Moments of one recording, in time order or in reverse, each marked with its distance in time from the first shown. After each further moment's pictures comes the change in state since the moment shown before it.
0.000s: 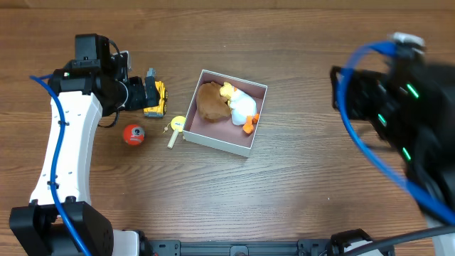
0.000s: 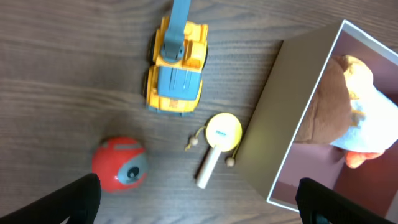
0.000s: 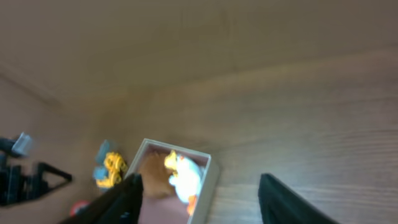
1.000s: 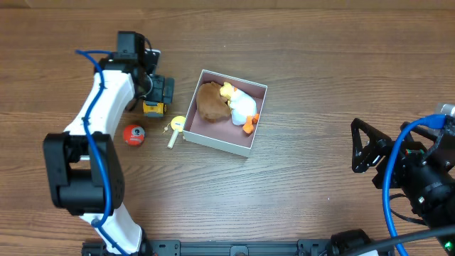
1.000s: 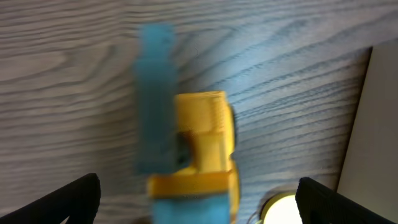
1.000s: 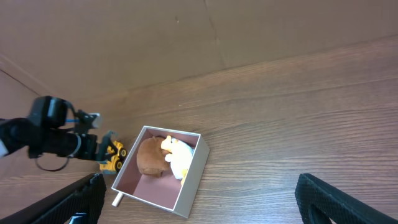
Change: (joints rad) left arm -0.111 0.318 0.006 0.291 -0.193 0.207; right arm 0.000 -0.217 0.011 -0.212 0.037 -0.003
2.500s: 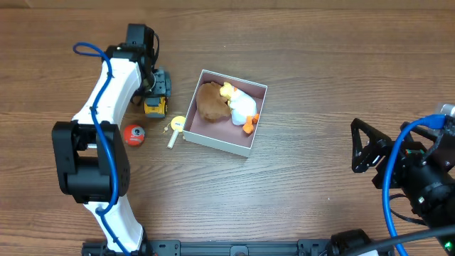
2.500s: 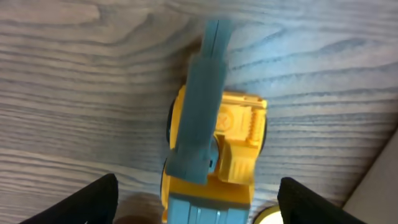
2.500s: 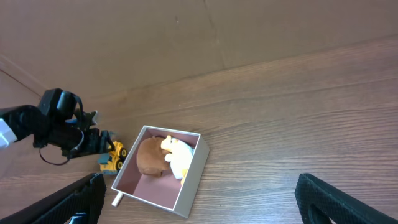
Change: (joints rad) left arm -0.029 0.087 0.137 -0.156 -0.120 -0.264; right arm 0.000 0.000 0.000 -0.002 0.000 0.000
